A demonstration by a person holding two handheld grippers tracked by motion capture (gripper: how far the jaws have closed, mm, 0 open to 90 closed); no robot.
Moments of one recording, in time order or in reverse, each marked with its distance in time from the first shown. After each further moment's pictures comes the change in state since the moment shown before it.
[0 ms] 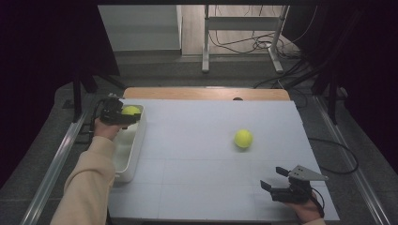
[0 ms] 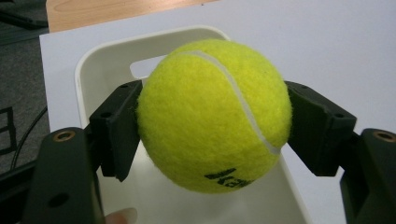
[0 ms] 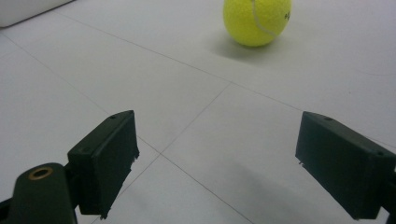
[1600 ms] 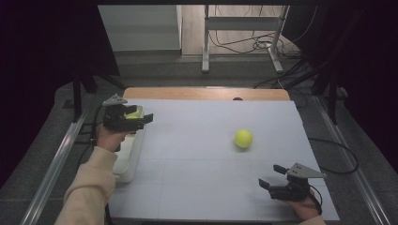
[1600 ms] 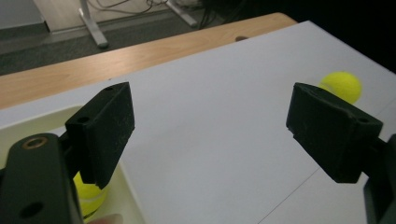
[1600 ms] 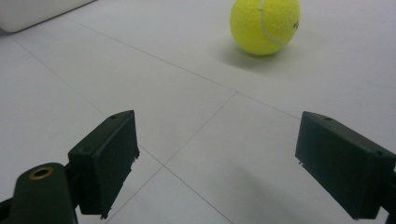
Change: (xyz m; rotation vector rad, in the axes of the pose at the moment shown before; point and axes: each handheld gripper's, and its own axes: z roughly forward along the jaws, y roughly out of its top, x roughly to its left) left arm -0.054 -0.011 -0.051 -0.285 -0.260 0.110; right arm -0.002 0.004 0.006 -0.016 0.030 -0.010
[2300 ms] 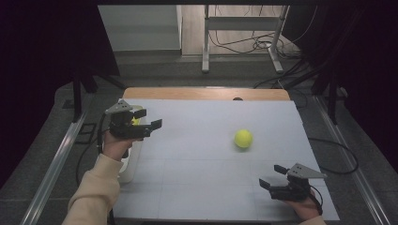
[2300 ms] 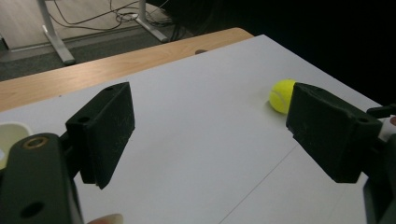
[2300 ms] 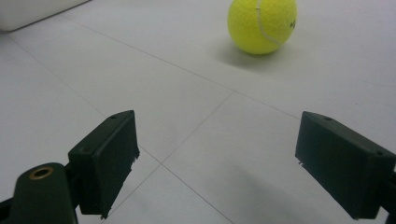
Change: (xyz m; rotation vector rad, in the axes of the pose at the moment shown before) left arm -0.034 -0.005 -0.003 -0.054 -0.113 0.028; right arm 0.000 -0.001 -0.001 0.001 -0.009 -0.003
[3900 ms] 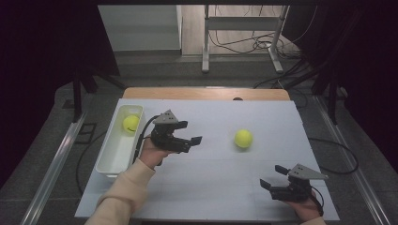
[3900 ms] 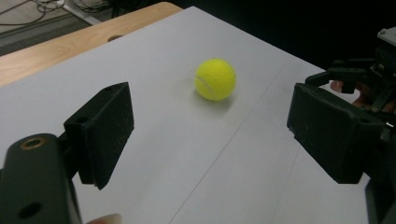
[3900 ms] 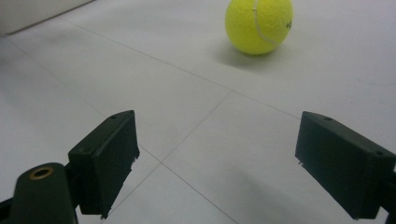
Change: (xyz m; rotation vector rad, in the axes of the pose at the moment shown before) left arm -0.080 0.000 0.077 0.108 -0.194 0.144; right arm 0.001 -0.001 -0.003 -0.004 -0.009 0.007
